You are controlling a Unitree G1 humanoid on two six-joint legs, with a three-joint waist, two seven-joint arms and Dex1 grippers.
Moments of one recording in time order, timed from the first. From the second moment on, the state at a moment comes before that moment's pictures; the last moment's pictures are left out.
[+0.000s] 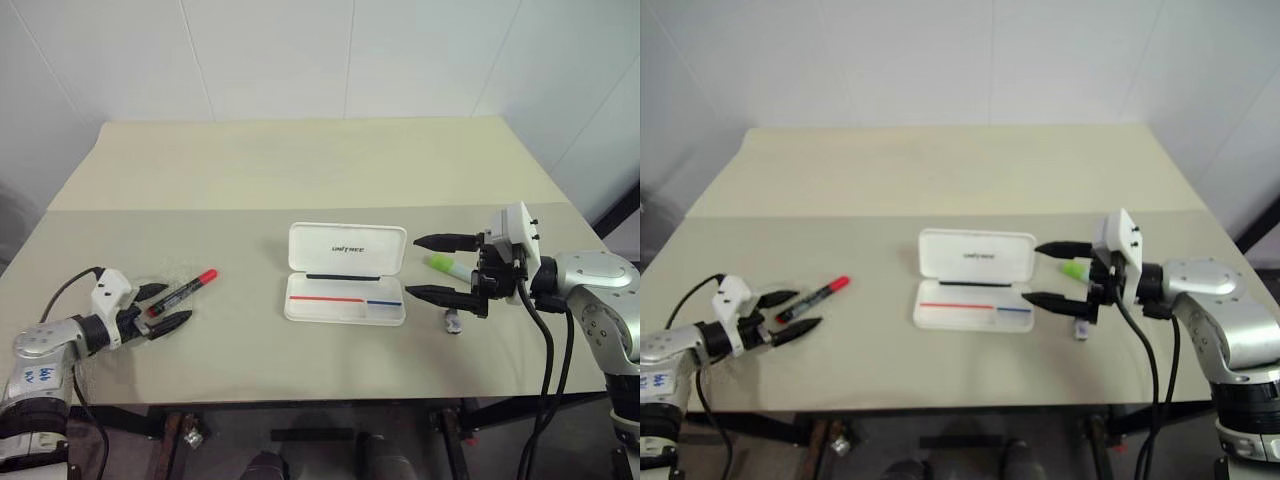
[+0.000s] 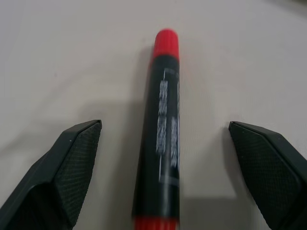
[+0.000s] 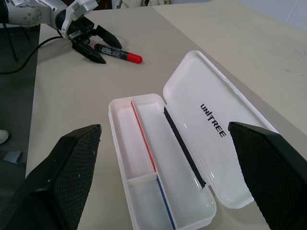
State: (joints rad) left arm -0.36 0.76 0.26 0.67 -0.27 -0.09 -1.03; right arm -0.44 -0.82 -0.13 -0.19 0.58 0.48 1.16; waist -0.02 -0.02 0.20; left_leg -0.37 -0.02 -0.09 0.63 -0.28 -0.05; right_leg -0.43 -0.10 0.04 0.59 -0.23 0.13
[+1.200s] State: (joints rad) left arm -0.34 0.74 0.27 0.27 -0.39 0.04 -1.05; right arm -0.45 -0.80 -0.10 -0.10 0.53 0.39 1.18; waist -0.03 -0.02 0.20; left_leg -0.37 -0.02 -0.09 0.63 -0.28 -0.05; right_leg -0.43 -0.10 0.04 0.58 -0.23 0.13
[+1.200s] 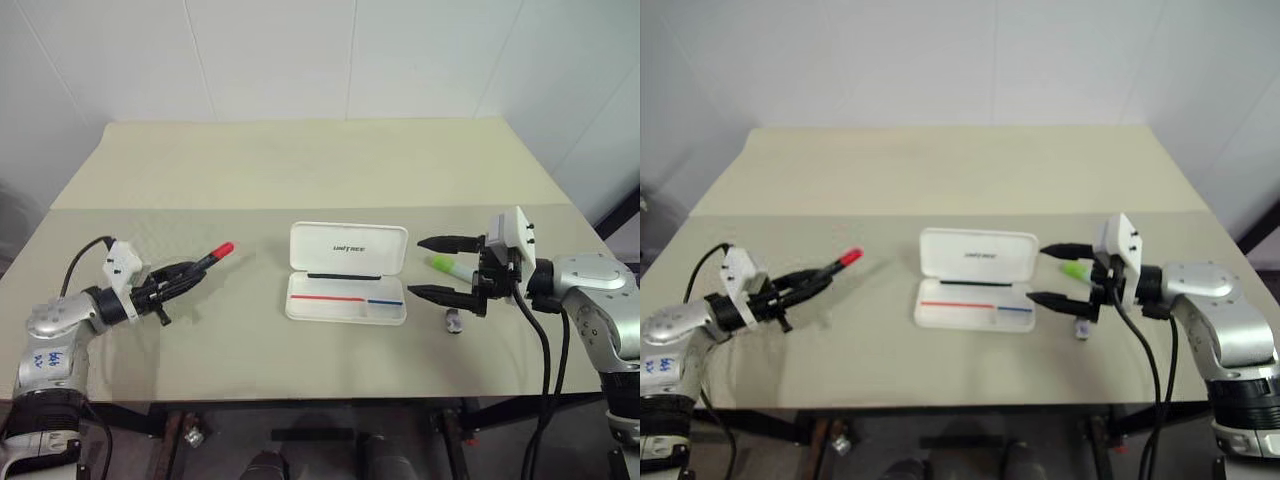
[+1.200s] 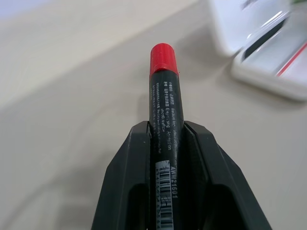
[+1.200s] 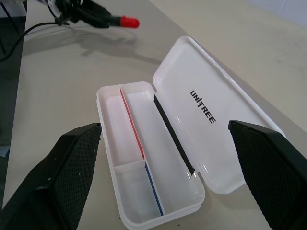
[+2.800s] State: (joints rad) left arm -0.88 0.32 -0.25 0.72 -0.03 -0.17 -1.14; right arm -0.09 -0.82 -0.28 -0.43 0.57 0.38 0.94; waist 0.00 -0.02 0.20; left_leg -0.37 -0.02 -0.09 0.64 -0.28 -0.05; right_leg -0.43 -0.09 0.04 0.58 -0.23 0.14
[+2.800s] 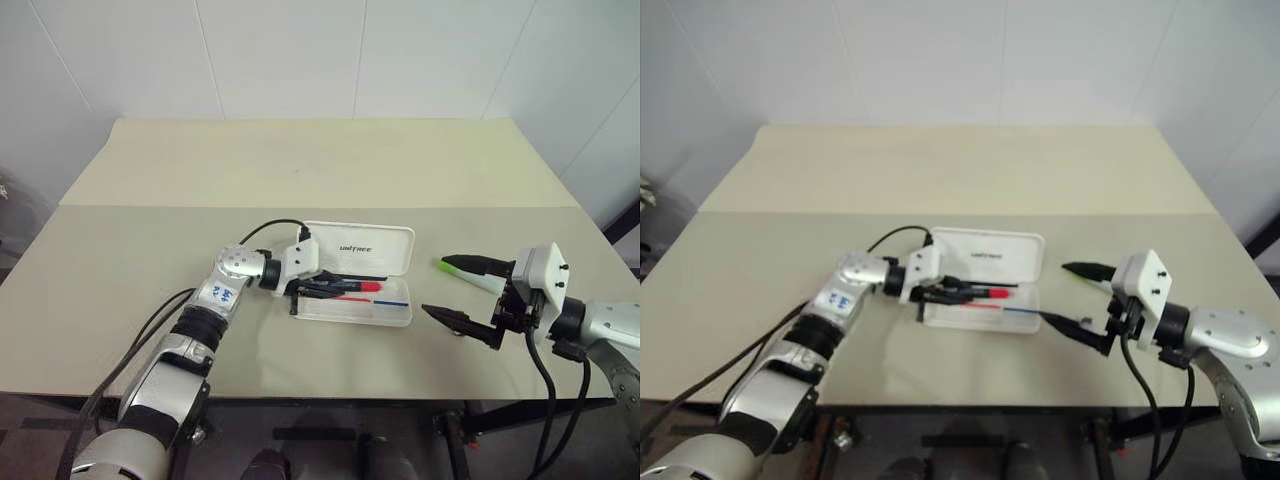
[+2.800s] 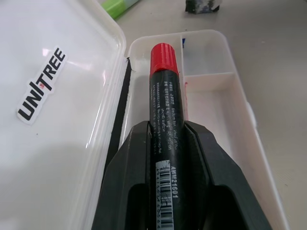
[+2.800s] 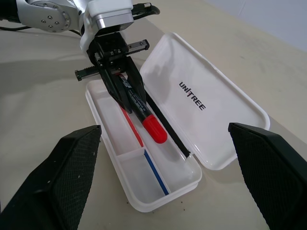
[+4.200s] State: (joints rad) left arm -0.59 0.69 0.13 0.11 -0.48 0.28 -1.31; right arm -0.59 -0.83 -0.07 0.61 0.30 0.13 1.22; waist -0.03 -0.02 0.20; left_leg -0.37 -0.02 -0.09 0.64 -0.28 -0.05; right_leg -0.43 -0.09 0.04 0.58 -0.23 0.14
